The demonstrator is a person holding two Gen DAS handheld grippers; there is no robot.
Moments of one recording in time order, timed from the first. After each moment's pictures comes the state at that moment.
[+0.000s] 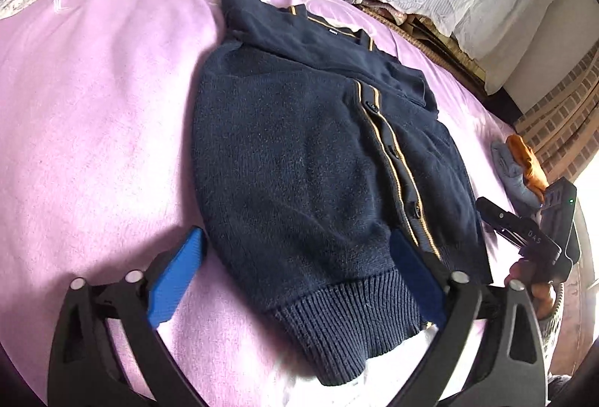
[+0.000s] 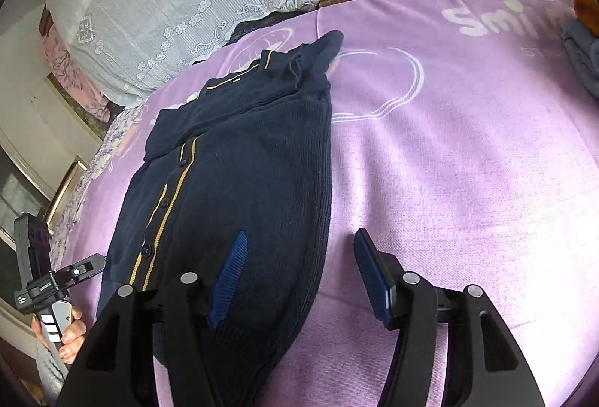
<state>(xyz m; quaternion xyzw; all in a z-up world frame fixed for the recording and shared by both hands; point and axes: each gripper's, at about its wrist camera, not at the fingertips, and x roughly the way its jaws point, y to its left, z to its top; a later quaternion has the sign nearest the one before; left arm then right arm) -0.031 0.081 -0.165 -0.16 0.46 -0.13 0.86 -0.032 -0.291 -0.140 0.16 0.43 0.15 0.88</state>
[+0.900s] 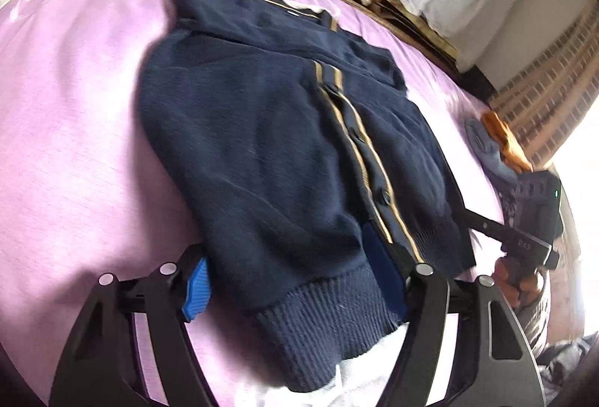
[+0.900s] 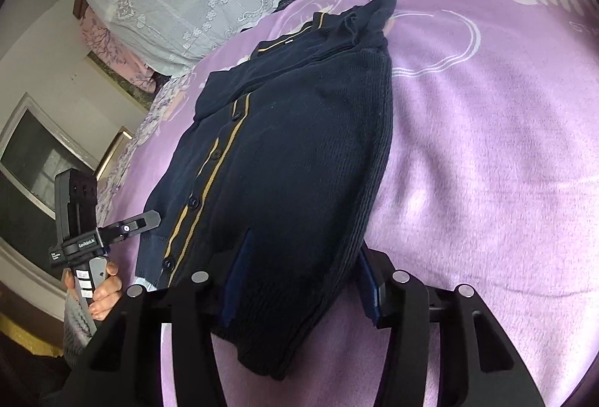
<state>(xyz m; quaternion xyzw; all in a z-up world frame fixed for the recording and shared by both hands) -0.023 0.059 -0.170 -0.15 0.47 -0.21 0.84 -0.045 -0.279 -0.149 0.18 0.46 0.26 0.83</state>
